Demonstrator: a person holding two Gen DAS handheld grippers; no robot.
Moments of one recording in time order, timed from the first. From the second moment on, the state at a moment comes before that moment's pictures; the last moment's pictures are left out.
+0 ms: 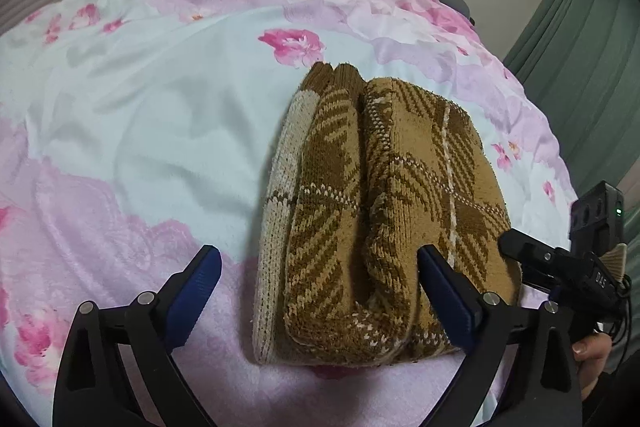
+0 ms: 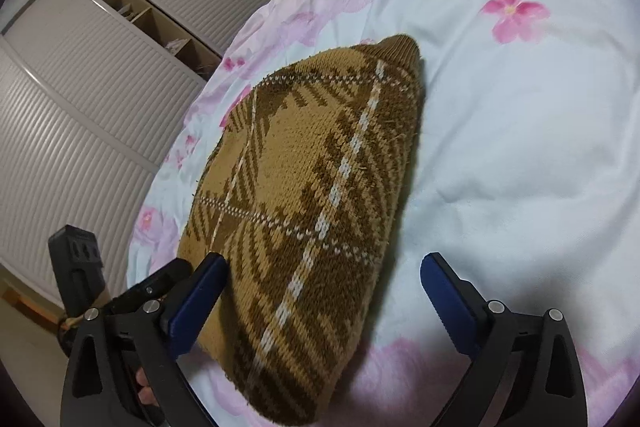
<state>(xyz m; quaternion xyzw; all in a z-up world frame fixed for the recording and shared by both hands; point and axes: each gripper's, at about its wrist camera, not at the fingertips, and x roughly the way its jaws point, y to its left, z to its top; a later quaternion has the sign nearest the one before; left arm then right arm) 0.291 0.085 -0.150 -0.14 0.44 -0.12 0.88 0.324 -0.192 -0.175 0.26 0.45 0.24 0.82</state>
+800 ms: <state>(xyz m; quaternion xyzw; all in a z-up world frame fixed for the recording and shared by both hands) 0.314 0.067 -0.176 -0.20 0.46 -0.21 0.84 0.374 -0.160 -0.192 0.29 0.47 0.31 0.77</state>
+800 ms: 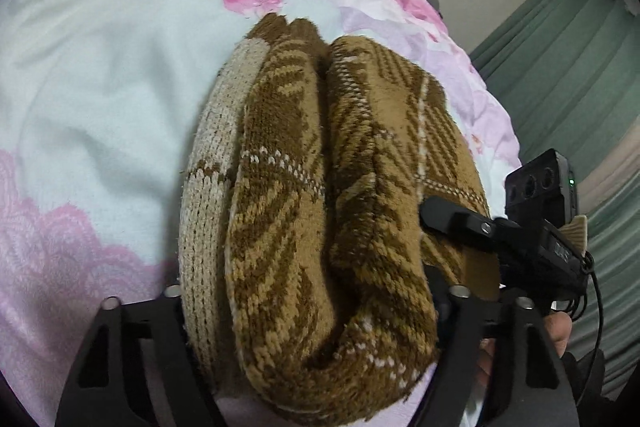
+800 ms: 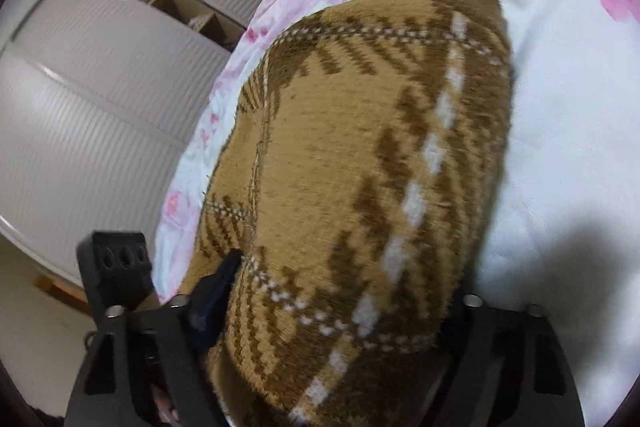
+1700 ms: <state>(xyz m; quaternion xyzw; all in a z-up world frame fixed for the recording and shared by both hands) 0.257 0.203 -0.043 -0.18 0.36 -0.19 0.89 0.329 -0.038 -0.075 0.30 0.39 0.36 0.79</state>
